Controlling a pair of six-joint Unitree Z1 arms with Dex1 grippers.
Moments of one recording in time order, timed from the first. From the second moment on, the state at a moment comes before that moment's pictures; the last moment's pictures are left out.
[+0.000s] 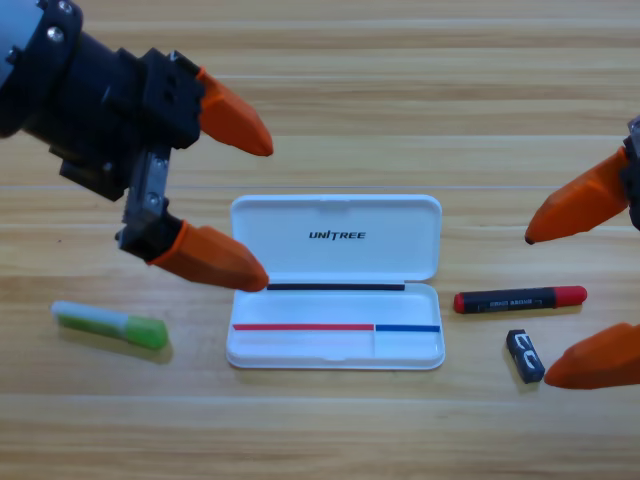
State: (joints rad) arm 0 -0.89 1.46 -1.31 0.70 -0.26 0.58; arm 1 0.95 1.40 -1.24 0.77 0.29 -0.43
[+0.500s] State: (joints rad) arm 0 -0.91 1.46 -1.31 0.70 -0.26 0.57; arm 1 0.95 1.40 -1.21 0.77 0.20 -0.33
